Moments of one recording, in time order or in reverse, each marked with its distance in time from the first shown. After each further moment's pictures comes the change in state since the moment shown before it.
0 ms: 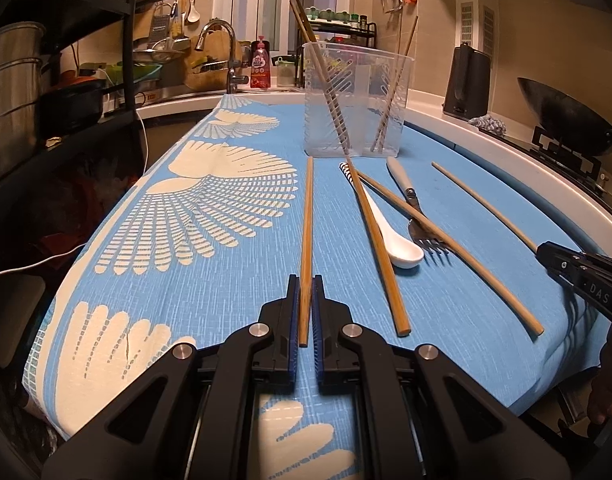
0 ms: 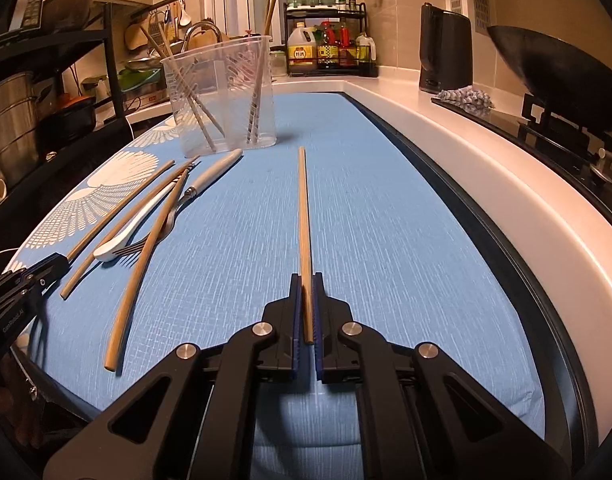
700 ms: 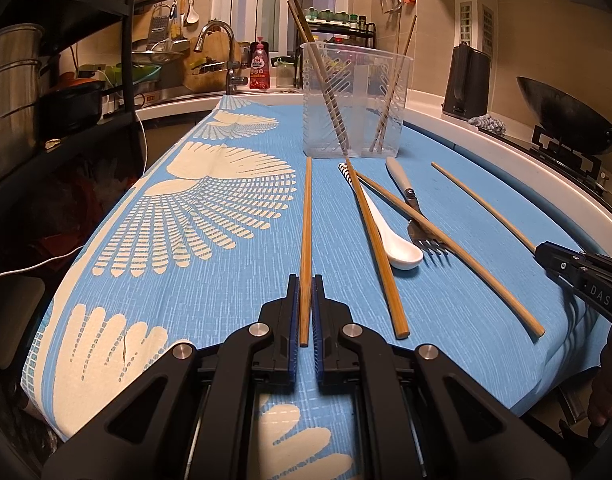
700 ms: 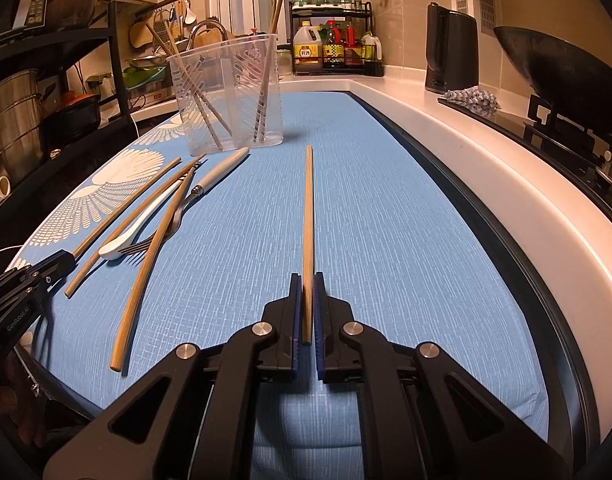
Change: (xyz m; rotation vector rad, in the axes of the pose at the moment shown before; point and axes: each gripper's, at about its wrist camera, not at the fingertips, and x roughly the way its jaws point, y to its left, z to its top) left arm 0.001 0.000 0.001 0.006 0.000 0.001; right arm 0.001 0.002 0.000 -0.004 0.003 0.016
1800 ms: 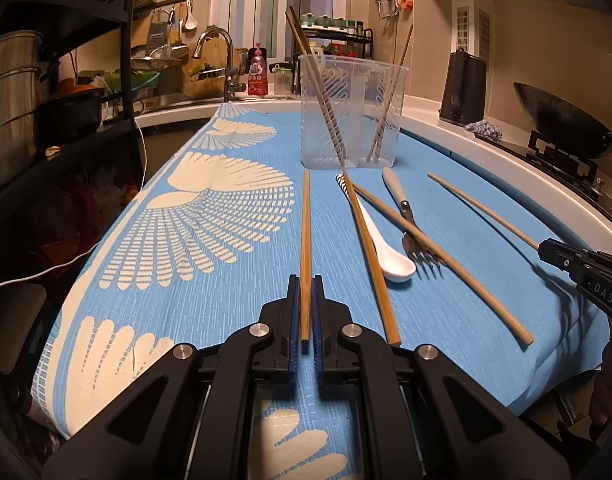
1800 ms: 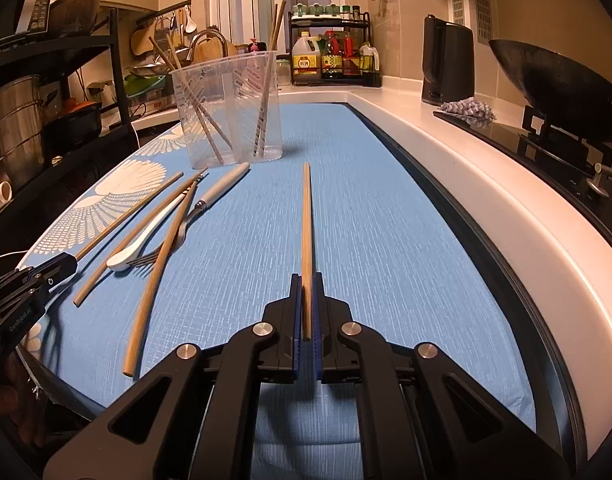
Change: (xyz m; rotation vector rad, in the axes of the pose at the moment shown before) left arm -0.008 -0.003 0.008 0.007 -0.027 -0.004; right arm -0.014 0.000 0.005 -0.005 -0.040 -0.007
